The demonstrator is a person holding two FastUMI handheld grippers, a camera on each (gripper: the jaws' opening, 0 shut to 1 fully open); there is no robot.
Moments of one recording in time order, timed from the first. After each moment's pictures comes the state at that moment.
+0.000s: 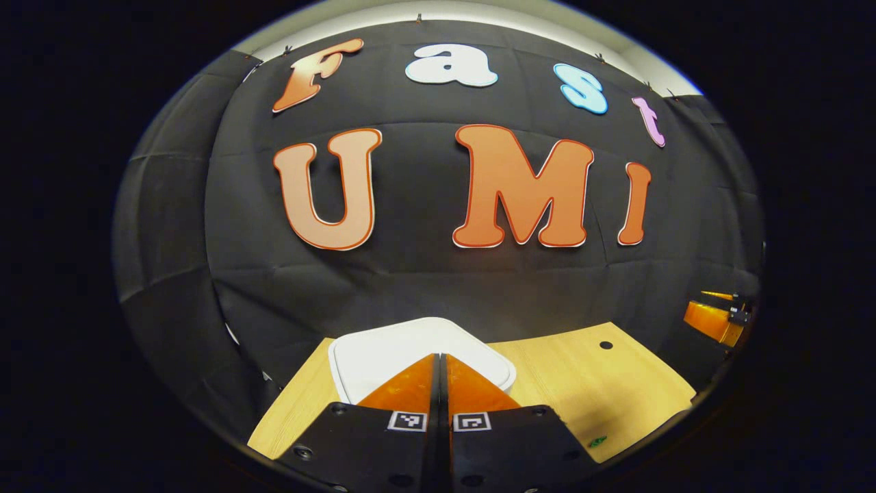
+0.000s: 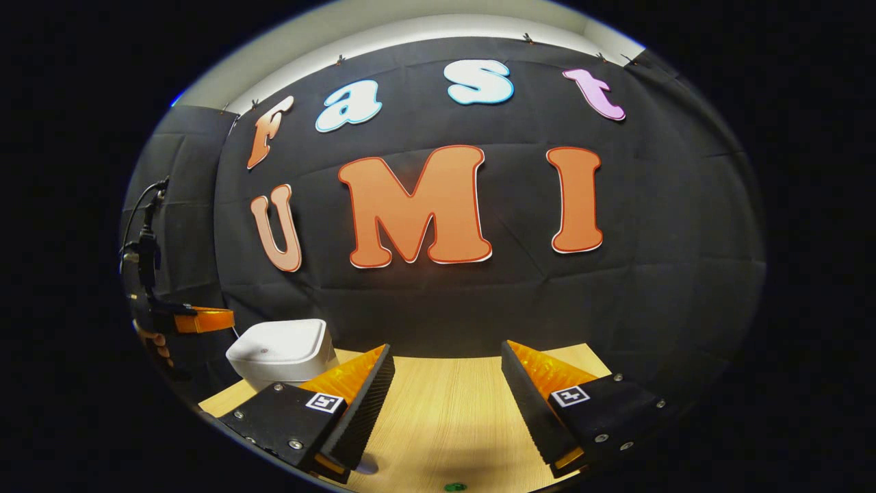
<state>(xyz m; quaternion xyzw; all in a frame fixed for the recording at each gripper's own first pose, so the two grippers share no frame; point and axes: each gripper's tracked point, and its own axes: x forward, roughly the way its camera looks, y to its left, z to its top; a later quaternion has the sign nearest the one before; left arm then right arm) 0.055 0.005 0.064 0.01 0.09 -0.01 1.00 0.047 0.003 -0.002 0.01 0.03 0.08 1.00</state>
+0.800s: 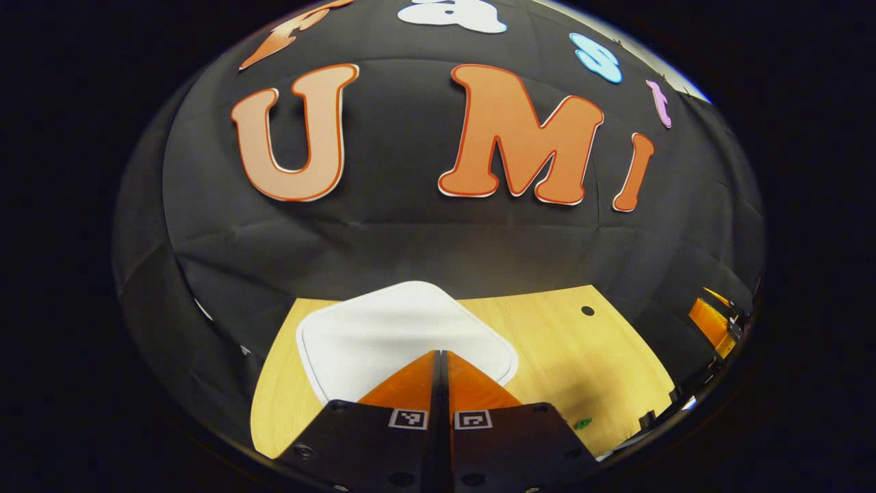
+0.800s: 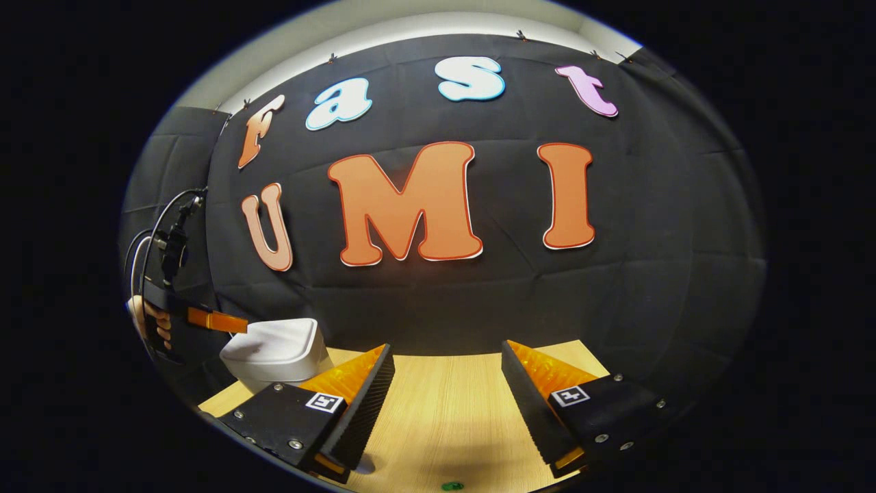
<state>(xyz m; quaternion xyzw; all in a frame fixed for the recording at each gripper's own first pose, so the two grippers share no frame) 0.101 0.009 0.015 -0.01 0.23 -0.06 0.97 0.051 -0.007 -0.004 0.02 0.04 0.06 1.00</state>
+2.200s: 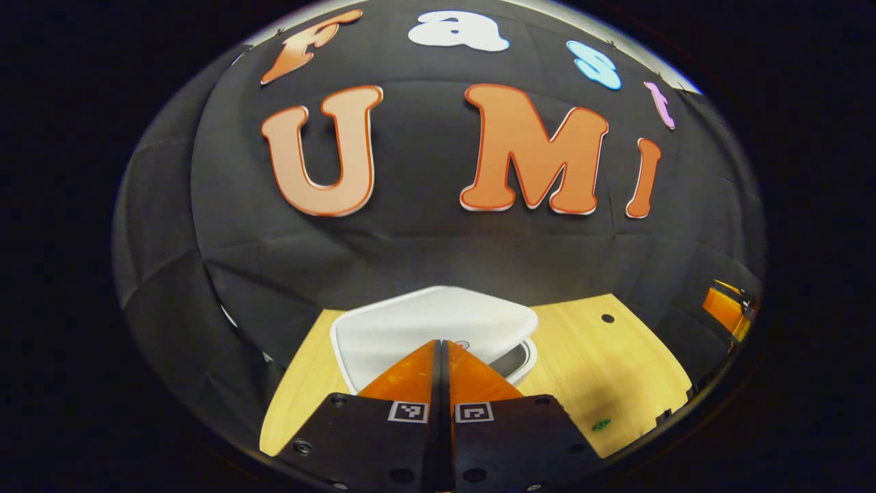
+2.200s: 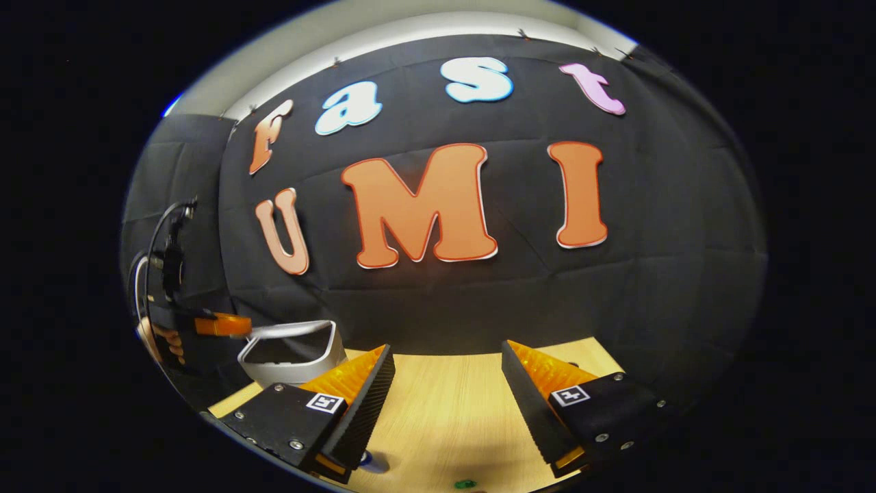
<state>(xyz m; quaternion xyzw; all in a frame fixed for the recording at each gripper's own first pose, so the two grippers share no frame) 0.070 0.023 0.051 0.02 0.13 -0.01 0.99 0.037 0.014 0.008 -0.01 0.02 0.10 0.99</state>
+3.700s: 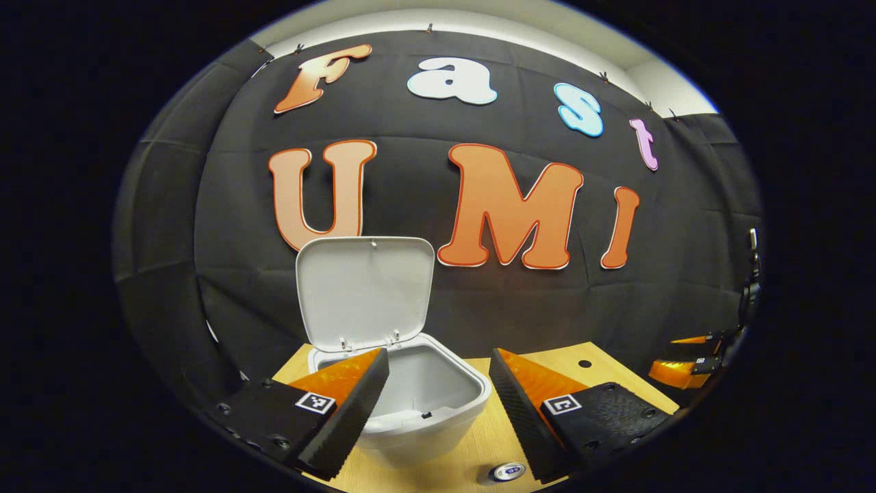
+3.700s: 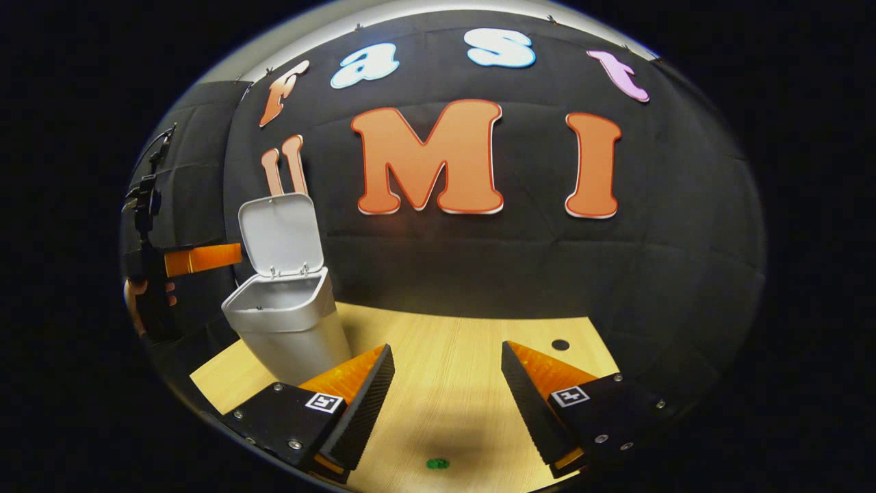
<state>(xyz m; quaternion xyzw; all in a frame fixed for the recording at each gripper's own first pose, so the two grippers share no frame) 0.048 -0.013 0.069 -0.03 0.04 -0.04 1.00 0.034 -0.002 -0.072 -0.03 0.15 0.11 0.98</state>
